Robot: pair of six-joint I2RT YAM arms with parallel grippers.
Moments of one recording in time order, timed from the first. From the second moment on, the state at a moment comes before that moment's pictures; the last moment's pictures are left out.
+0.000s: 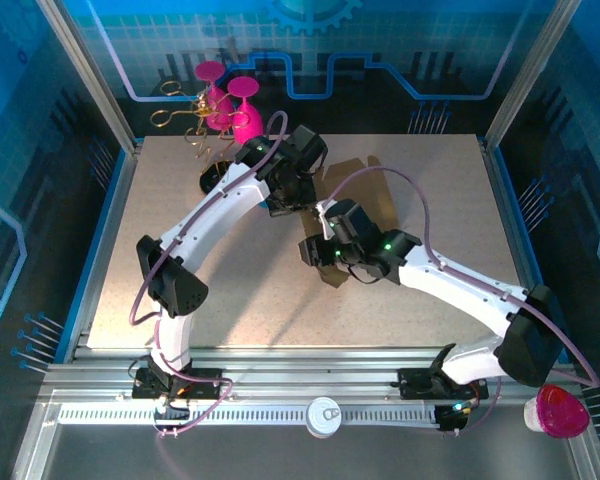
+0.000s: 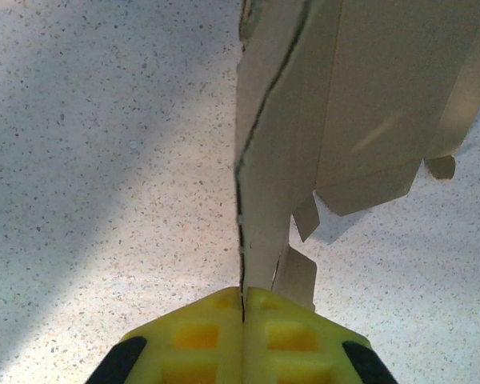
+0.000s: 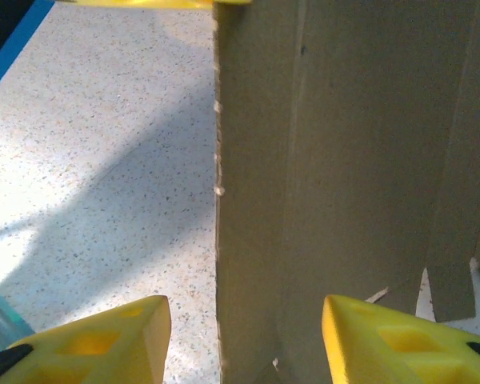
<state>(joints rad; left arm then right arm) -0.65 1.97 2.19 -1.42 -0.09 -0.90 0.82 1.38 1.09 -0.46 0.03 0.40</state>
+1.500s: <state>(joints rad) -0.44 1.52 1.63 -0.89 0.32 -1.15 0.52 1.35 1.35 -0.71 0.14 1.55</state>
